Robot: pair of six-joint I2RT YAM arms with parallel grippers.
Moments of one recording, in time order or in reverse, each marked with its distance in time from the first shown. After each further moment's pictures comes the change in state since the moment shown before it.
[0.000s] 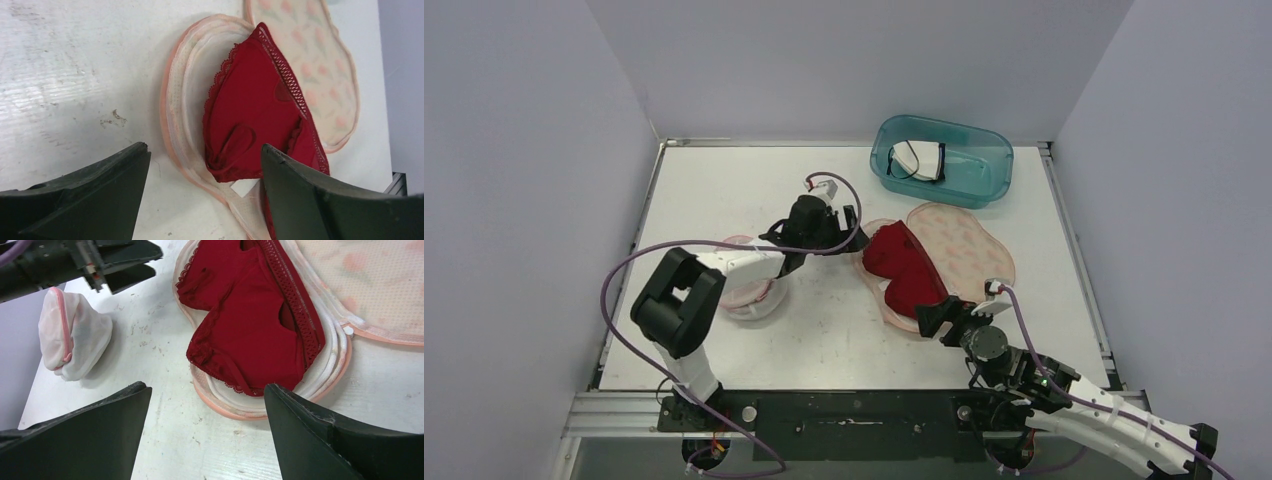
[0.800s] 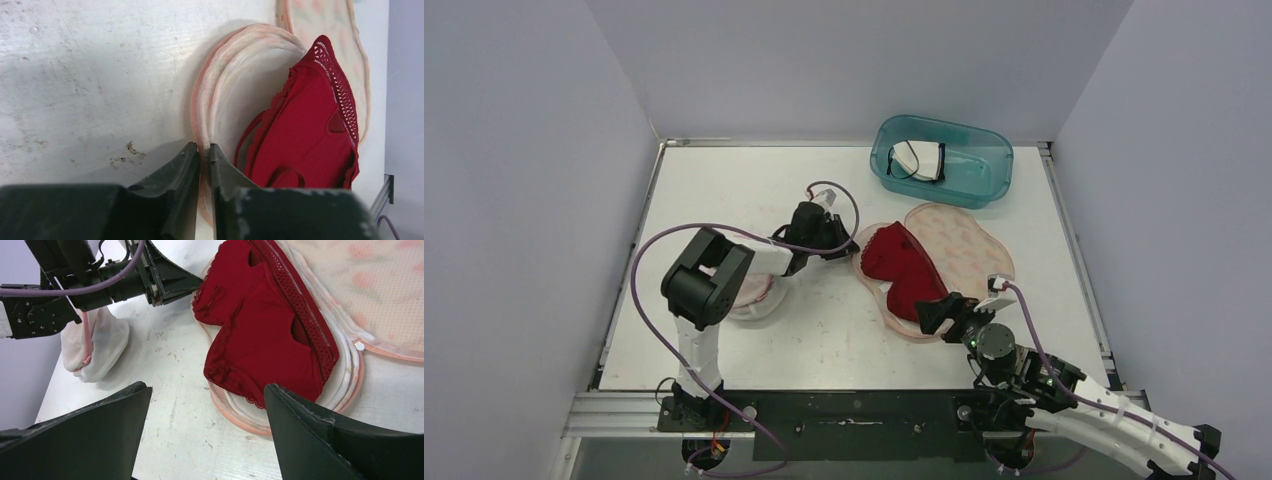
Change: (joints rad) left arm 0.059 0.261 0.040 0.179 0.134 -0.047; right arm 0.000 -0.007 0.037 0.016 -0.027 -0.030
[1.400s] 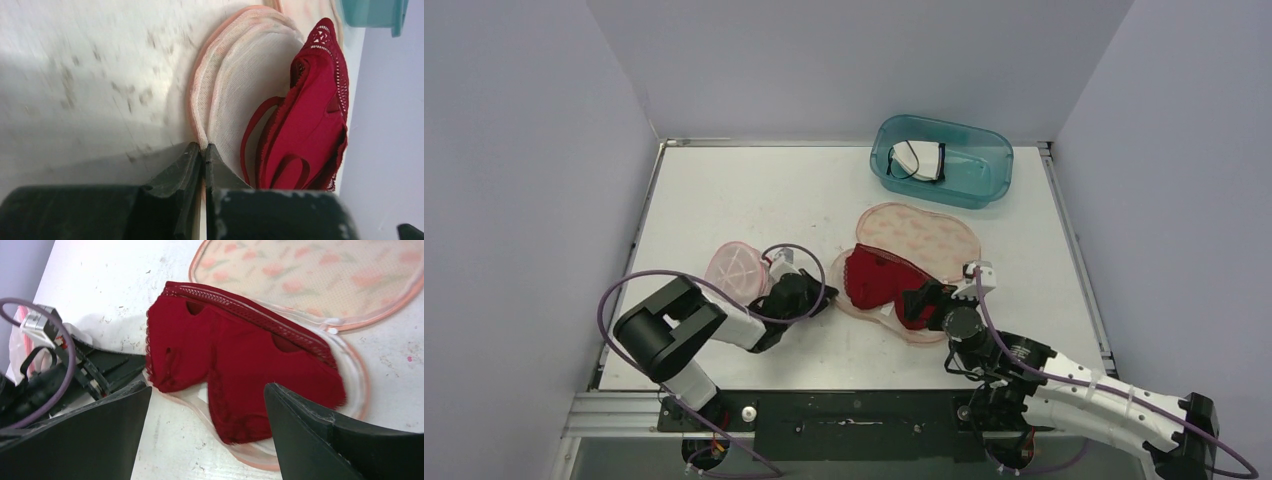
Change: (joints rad) left arm -0.159 -0.350 -0.646 0.367 -0.386 -0.424; right arm -0.006 0.303 0.085 0.131 0.085 -0.045
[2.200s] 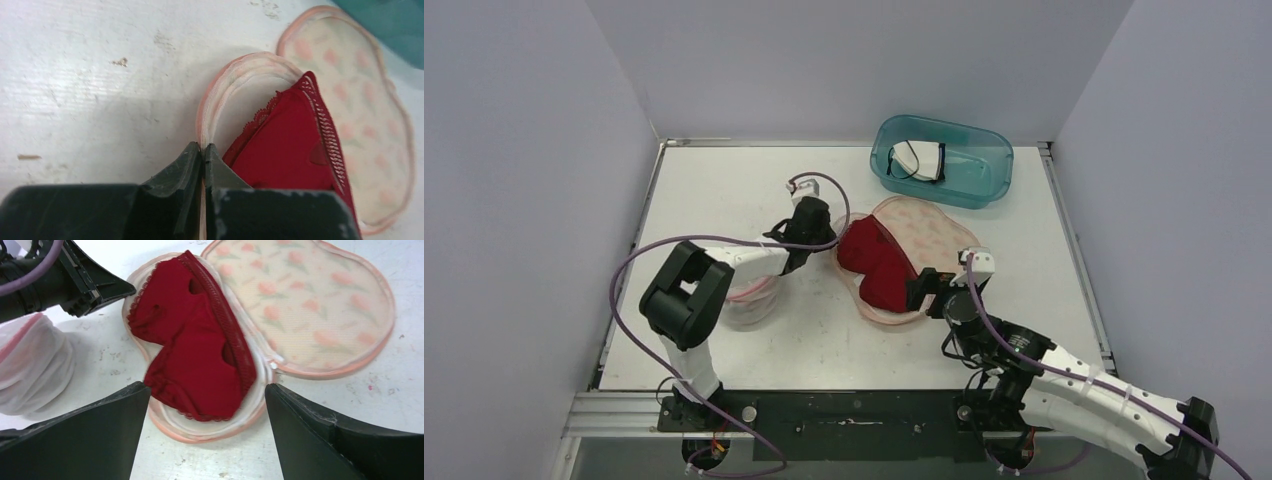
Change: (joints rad) left arm 0.094 0.152 0.608 -0.558 -0.080 0.375; right arm -0.093 0.084 0.071 0.025 -0.050 -0.150
